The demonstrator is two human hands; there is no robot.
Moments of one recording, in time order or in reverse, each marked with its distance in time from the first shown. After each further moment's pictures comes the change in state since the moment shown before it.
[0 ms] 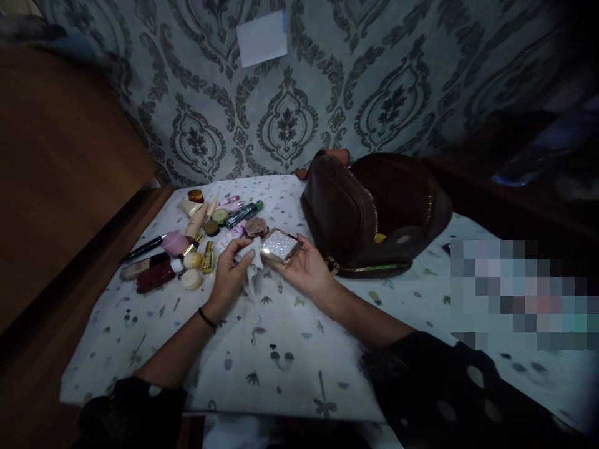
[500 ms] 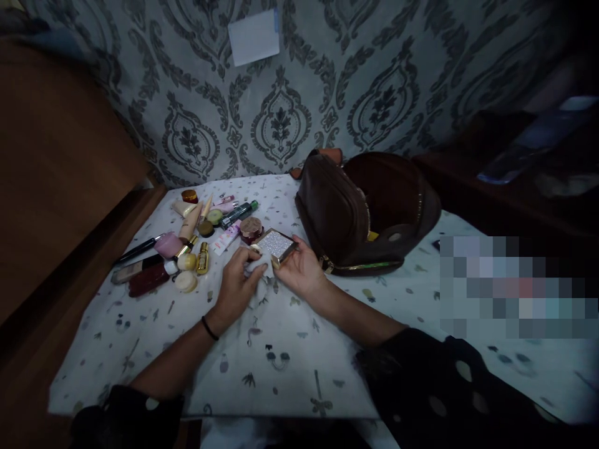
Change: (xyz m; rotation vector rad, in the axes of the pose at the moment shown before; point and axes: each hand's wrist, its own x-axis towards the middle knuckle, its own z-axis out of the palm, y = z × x) left_hand -0.017 0.004 0.013 0.289 -0.090 0.260; right_hand 0.000 0.004 0.004 0.191 0.182 -0.025
